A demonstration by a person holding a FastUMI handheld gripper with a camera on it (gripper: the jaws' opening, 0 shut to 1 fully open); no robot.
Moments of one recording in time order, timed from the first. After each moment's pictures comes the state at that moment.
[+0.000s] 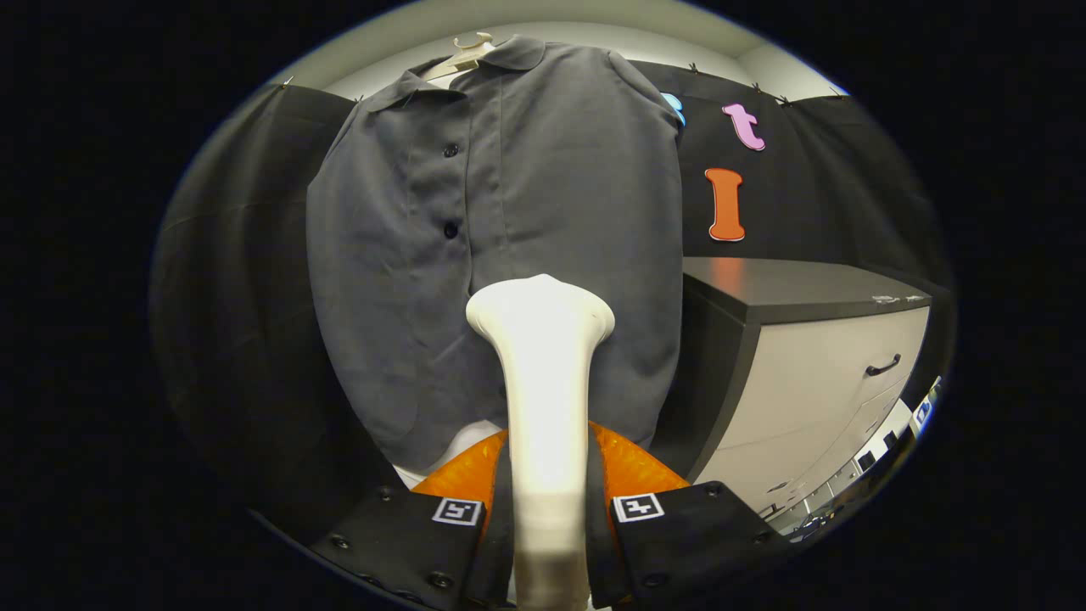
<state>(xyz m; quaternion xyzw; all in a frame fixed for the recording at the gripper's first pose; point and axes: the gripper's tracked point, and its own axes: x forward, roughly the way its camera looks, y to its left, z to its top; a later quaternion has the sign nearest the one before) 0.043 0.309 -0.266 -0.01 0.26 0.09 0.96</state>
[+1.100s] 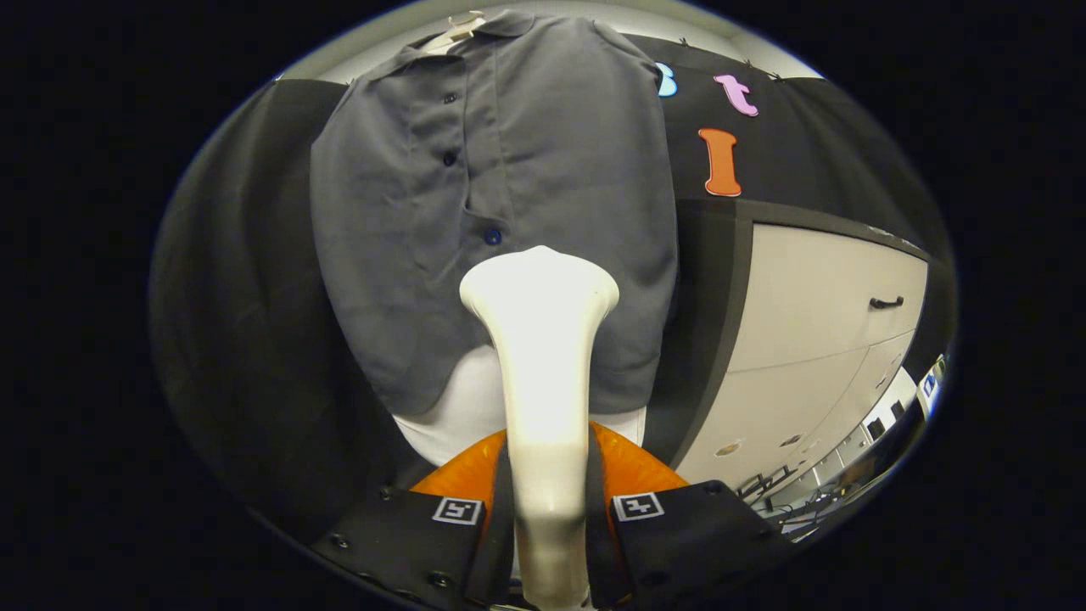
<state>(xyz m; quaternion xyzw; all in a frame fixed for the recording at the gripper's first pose) 0.006 0.314 -0.287 0.02 0.29 0.09 0.95</state>
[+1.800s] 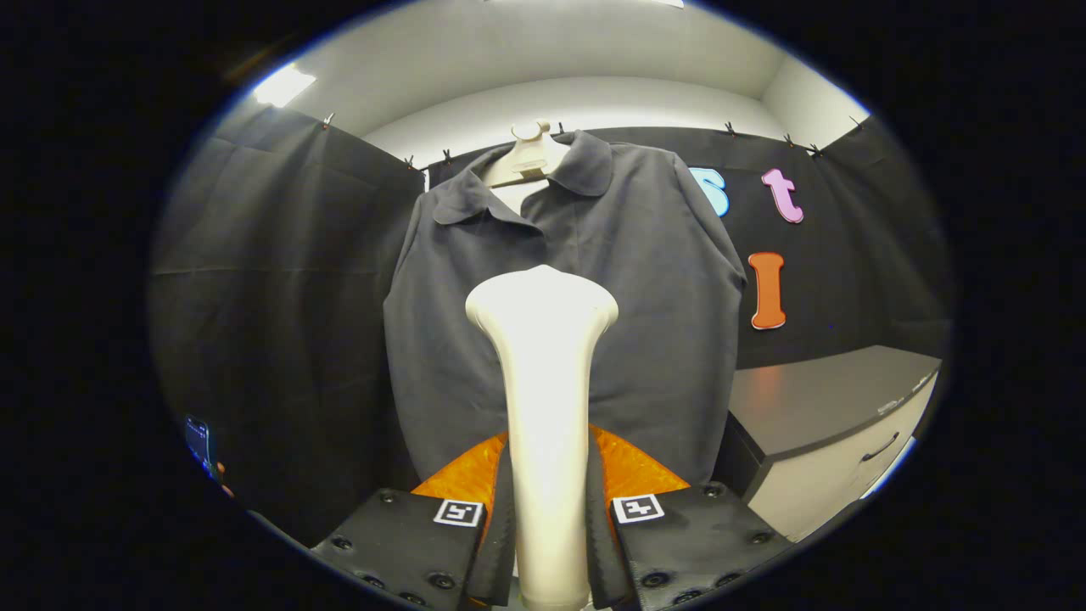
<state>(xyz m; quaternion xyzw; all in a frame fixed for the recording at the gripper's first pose) 0.068 0.383 -0.108 0.00 0.10 0.18 0.98</state>
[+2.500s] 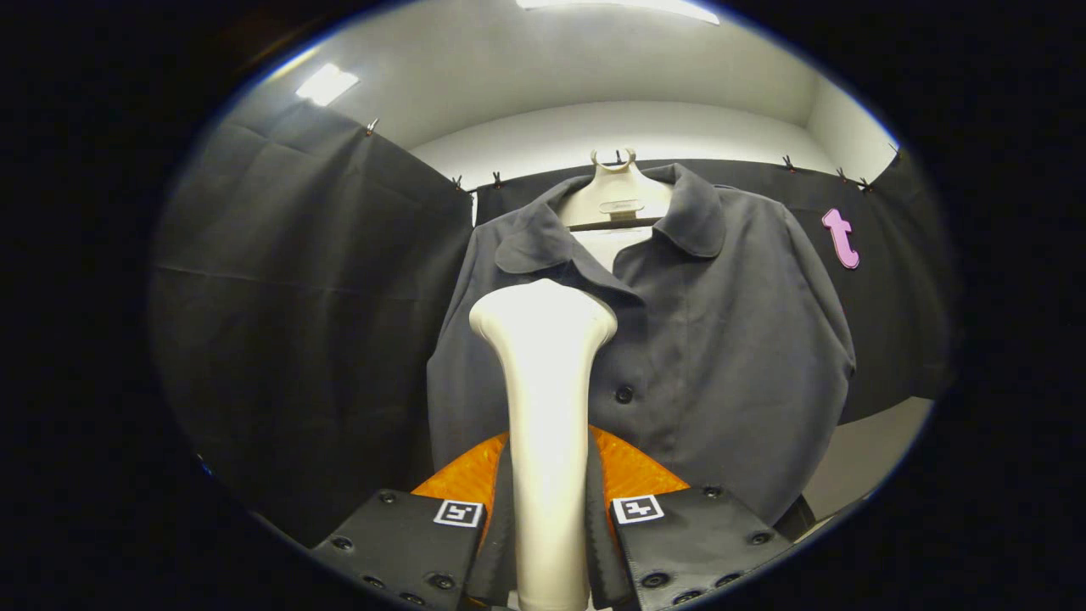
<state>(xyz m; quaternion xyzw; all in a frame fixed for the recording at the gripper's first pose) 0.116 0.471 -0.078 -0.03 0.06 0.25 0.97</state>
